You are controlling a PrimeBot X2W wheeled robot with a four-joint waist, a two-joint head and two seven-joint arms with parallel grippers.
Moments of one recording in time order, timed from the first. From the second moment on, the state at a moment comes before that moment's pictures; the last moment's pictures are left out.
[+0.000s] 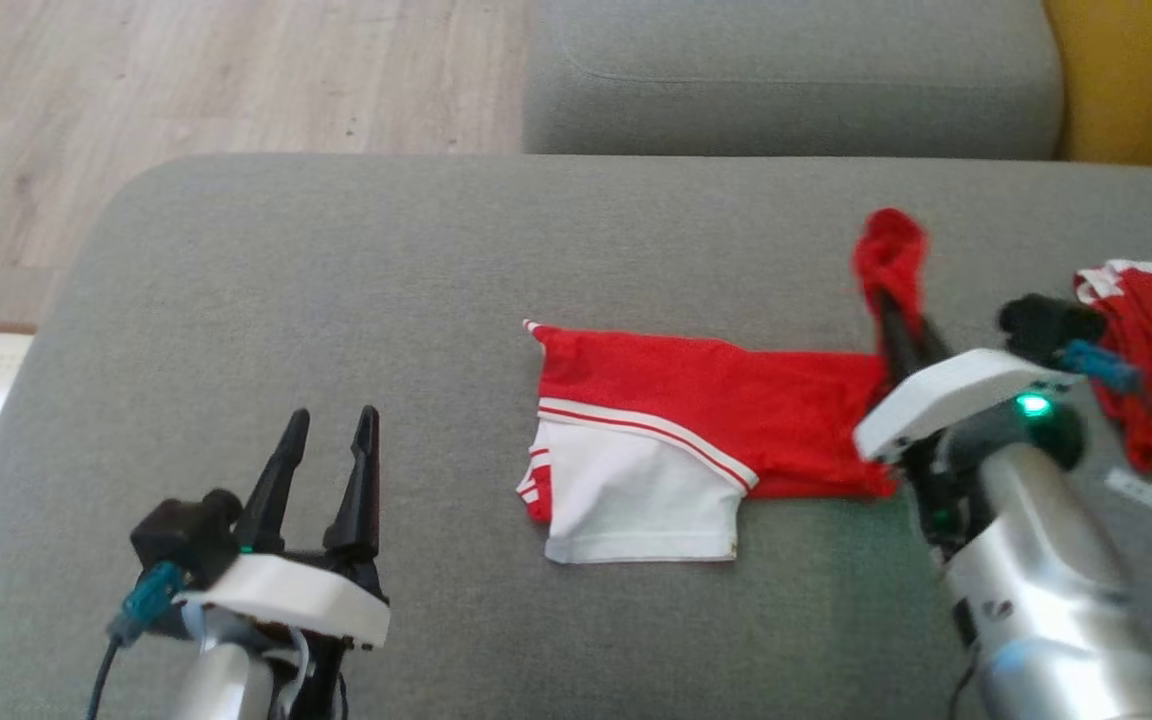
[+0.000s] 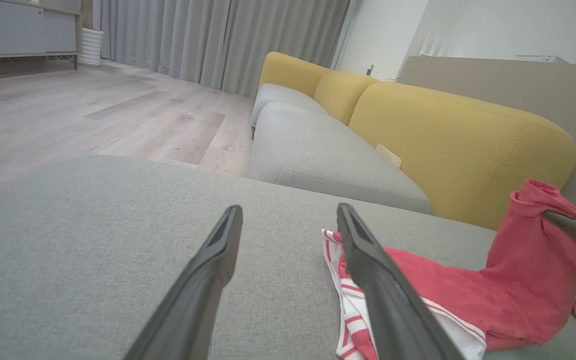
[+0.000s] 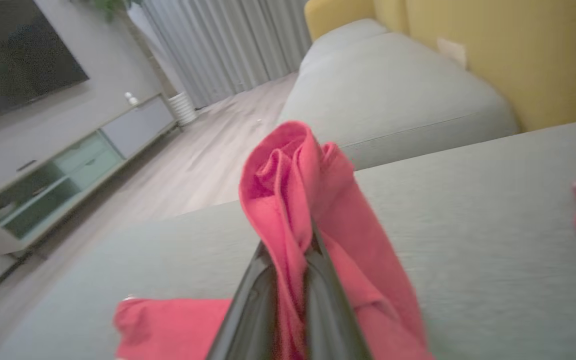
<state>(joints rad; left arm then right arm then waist) -0.07 0.05 -0.16 0.26 -0.33 -0.12 -0.25 -0.51 -0.06 0.10 0.77 0.43 0.13 -0.05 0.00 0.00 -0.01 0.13</state>
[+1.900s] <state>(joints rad) -0.07 0.05 -0.12 0.14 -0.37 -0.08 -0.25 -0.68 -0.12 0.56 0.85 0.60 0.13 -0.25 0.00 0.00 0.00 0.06</state>
